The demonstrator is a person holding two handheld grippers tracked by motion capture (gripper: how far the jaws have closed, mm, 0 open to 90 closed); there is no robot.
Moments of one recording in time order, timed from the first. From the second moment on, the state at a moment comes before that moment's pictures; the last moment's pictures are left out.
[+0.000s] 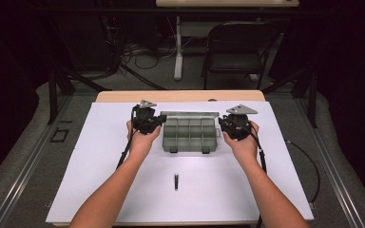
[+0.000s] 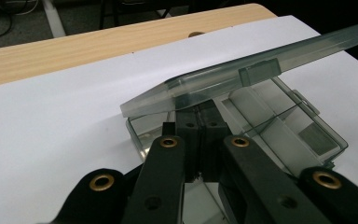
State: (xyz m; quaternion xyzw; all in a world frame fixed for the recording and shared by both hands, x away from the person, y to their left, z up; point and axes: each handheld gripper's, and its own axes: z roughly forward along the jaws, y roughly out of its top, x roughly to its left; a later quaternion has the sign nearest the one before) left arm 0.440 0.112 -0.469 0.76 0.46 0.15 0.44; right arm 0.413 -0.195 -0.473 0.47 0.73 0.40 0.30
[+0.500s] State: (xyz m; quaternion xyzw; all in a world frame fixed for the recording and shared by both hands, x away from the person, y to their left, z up) left arm 0.445 0.109 -0.471 0.76 0.46 0.15 0.44; right arm 0.452 -0.185 -0.497 0.50 0.73 0.38 0.28
